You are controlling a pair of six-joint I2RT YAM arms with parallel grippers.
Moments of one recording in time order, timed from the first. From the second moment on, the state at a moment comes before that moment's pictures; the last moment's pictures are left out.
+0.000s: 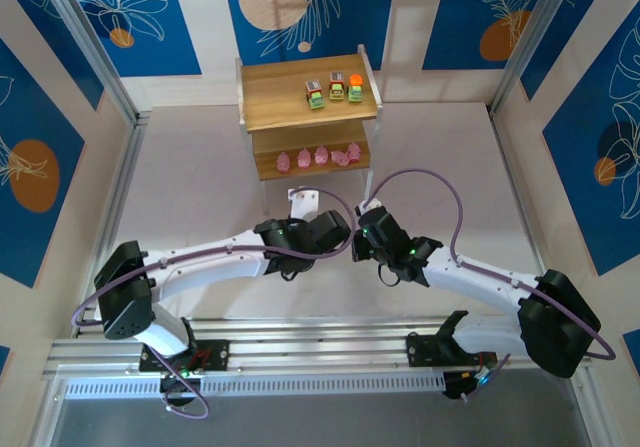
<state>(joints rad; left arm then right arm) -1.14 1.54 1.21 -0.68 -0.75 -0.89 0.78 1.19 0.60 -0.22 0.21 0.44</state>
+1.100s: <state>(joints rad) -1.07 1.54 1.66 -0.82 -0.78 -0.57 0.78 1.19 0.60 -0.22 0.21 0.44</state>
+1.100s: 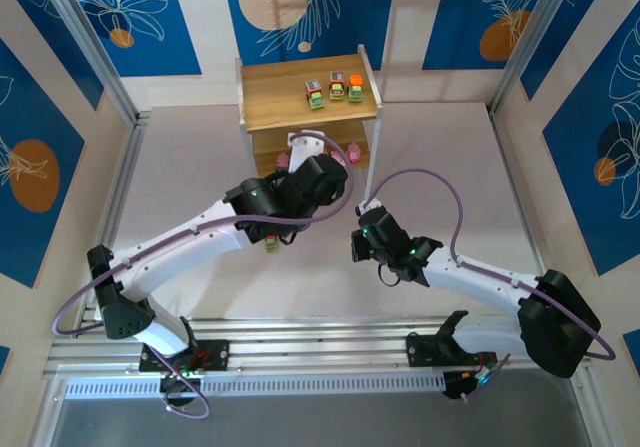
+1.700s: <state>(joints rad) -0.85 1.69 2.00 -0.88 -0.65 -0.41 0.78 1.21 0.60 -0.21 0.18 0.45</state>
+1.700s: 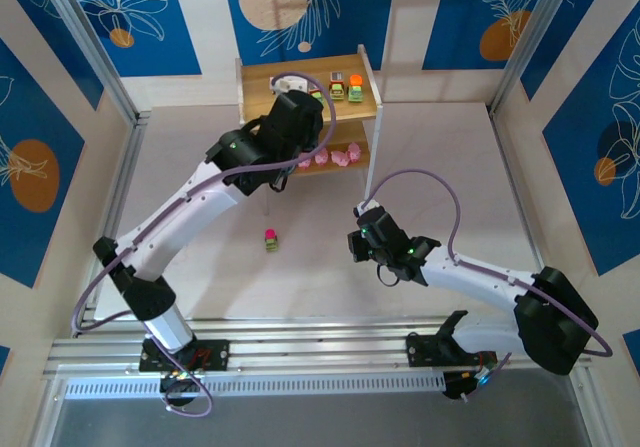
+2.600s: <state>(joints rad) -0.73 1.87 2.18 -0.91 -0.52 -0.39 0.78 1.23 0.61 -0.20 0.17 0.45</state>
